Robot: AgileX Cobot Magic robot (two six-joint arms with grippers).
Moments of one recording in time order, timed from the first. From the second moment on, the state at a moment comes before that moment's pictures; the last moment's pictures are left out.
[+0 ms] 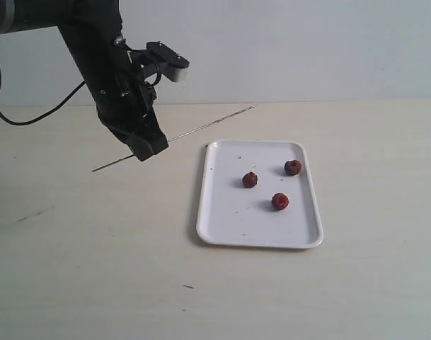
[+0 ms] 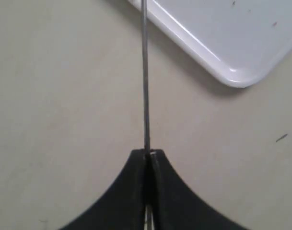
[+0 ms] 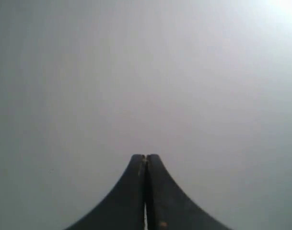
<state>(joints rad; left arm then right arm) -0.51 2.03 -1.73 -0.08 1.18 0.49 -0.31 0.08 -0.04 0.18 -0.61 0.17</state>
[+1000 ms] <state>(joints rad) -0.31 2.02 -1.71 -0.40 1.22 0.74 -0.09 1.77 -1.20 -1.73 -0.25 1.38</state>
